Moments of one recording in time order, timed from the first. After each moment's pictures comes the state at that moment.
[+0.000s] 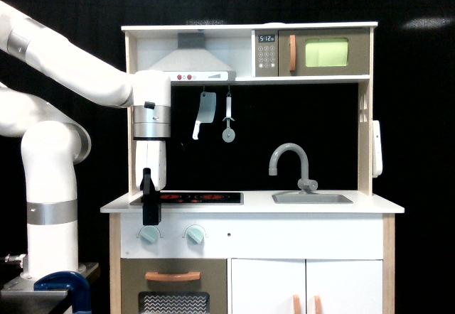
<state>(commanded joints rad) -0.01 -0.94 -0.01 0.11 0.00 1.06 -0.04</state>
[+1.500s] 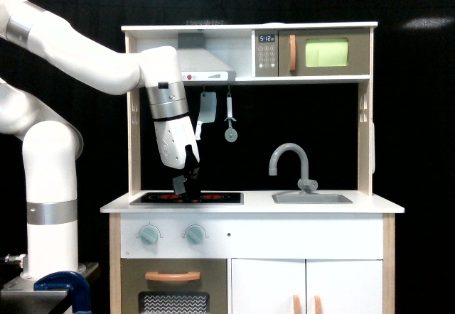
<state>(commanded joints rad) 0.27 -0.89 -0.37 0.25 0.00 0.92 -0.80</state>
